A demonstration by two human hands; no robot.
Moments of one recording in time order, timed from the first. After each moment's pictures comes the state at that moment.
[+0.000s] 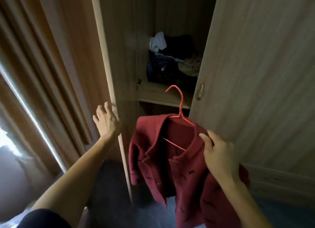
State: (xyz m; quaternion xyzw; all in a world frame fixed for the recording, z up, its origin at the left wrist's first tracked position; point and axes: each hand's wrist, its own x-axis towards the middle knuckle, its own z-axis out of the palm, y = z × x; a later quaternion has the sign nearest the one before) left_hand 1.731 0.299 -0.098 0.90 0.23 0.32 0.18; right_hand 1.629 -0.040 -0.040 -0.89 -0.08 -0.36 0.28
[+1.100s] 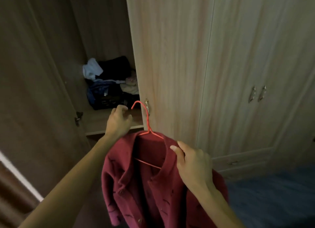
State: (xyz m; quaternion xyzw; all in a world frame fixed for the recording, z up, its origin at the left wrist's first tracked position) left_hand 1.828 0.089 0.006 0.90 -0.09 0.20 0.37; right_hand 1.641 -0.103 -0.022 -0.89 0.04 -0.41 0.19
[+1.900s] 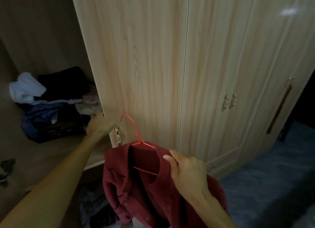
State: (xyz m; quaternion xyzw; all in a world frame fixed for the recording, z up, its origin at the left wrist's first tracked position) left_hand 2.067 0.018 0.021 0.95 -0.03 0.06 0.32; right_hand 1.787 -0.144 -0.013 -0.90 0.12 -0.39 0.16
